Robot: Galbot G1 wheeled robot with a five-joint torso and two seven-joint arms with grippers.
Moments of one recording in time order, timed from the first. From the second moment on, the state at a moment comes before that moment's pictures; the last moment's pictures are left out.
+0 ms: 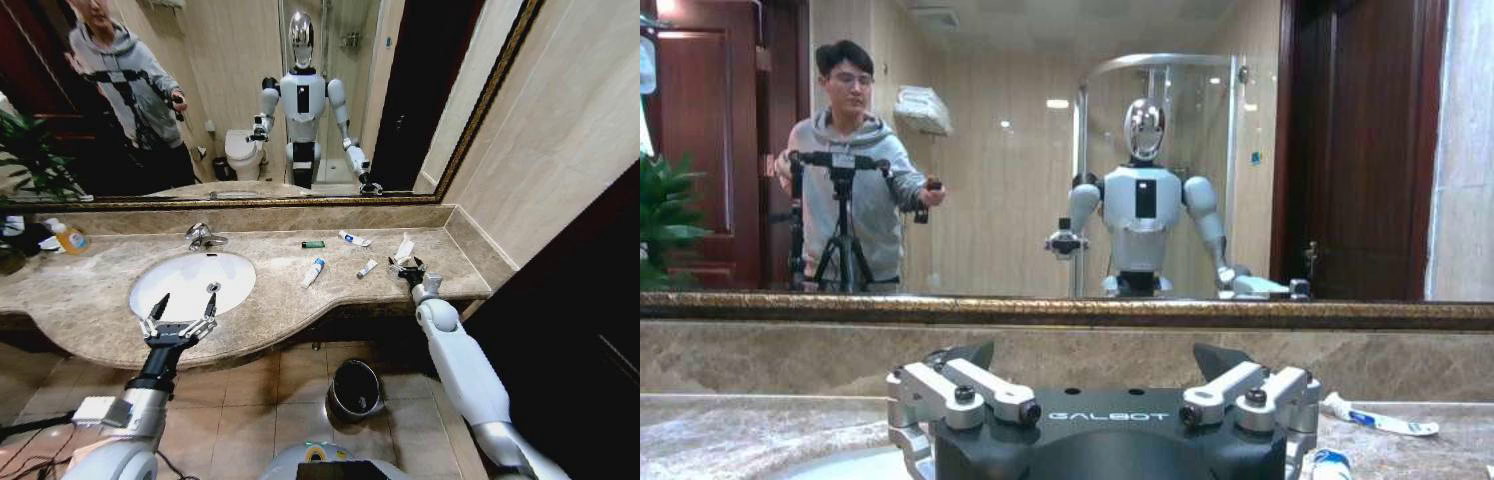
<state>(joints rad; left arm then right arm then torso) 1.84 -1.36 -0.82 -2.47 -0.37 0.04 0.05 -0.82 1.20 0.47 1.36 0.35 -0.13 0.02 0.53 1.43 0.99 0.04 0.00</state>
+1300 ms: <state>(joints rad) 1.84 -1.36 -0.82 -2.47 -0.37 0.04 0.05 -0.86 1.19 0.49 1.40 0.38 -0.11 0.02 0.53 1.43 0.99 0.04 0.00</state>
